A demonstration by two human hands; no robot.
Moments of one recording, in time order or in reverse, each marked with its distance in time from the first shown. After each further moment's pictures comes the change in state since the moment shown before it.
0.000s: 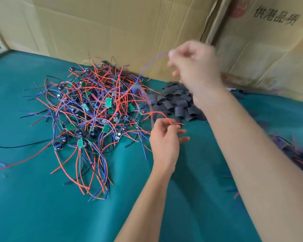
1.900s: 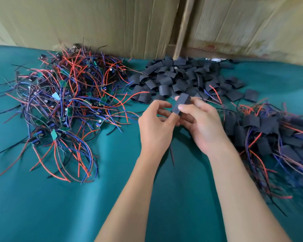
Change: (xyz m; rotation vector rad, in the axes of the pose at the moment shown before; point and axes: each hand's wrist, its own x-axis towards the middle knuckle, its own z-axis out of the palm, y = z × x) left_hand -0.010 -0.011 -0.001 0.550 -0.111 0.254; right_hand -0.111 0.129 -0.037 0.798 -0.030 0.467
